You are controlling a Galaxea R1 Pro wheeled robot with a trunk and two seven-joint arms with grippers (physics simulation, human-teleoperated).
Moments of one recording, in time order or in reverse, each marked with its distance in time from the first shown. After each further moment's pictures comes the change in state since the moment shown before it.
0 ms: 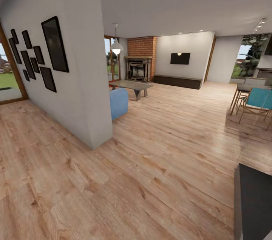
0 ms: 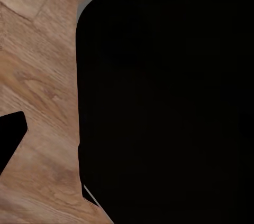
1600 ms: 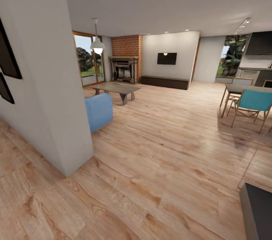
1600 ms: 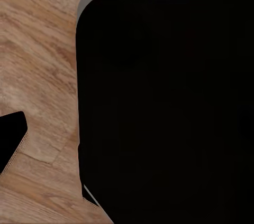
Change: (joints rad) left arm 0.000 0.000 0.000 0.000 0.000 0.000 0.000; right arm 0.000 -0.003 0.001 0.000 0.000 0.001 0.000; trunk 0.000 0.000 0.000
